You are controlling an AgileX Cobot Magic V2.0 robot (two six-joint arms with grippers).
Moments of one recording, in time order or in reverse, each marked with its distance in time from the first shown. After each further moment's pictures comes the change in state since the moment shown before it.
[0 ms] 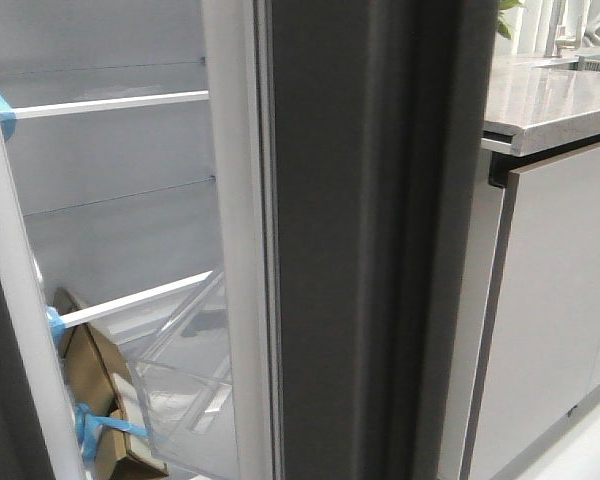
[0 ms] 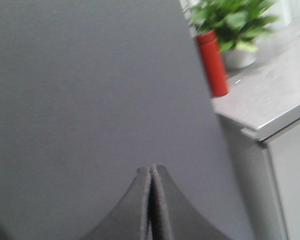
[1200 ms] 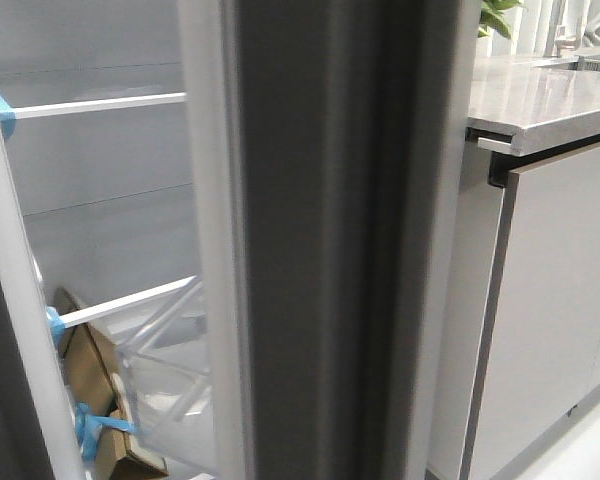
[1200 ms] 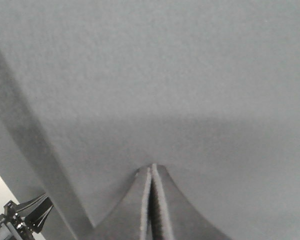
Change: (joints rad) left arm 0.000 0.000 0.000 0.000 0.000 0.000; right arm 0.282 0.601 -0.474 0.521 0.084 -0.589
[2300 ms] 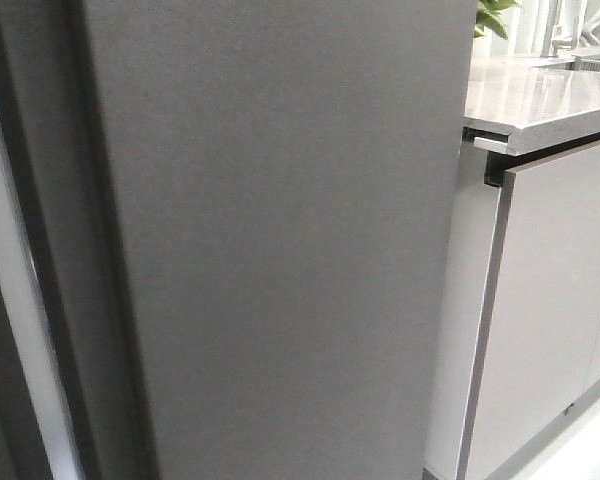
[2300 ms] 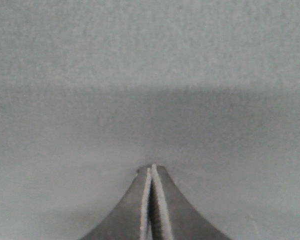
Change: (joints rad) left arm 0.000 0.000 0.000 0.000 0.000 0.000; right arm 0.089 0.480 -0.257 0.027 -0.150 -0.214
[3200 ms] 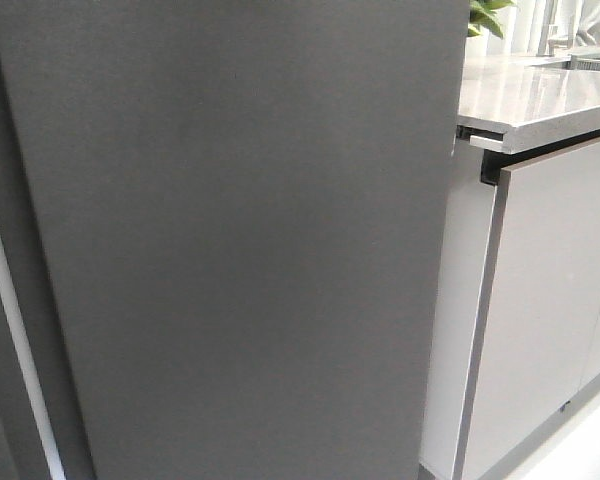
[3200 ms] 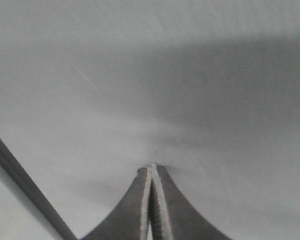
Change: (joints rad) left arm 0.000 0.000 0.000 0.000 0.000 0.000; right arm 0.101 0.327 -0.175 -0.030 -0.072 -0.074
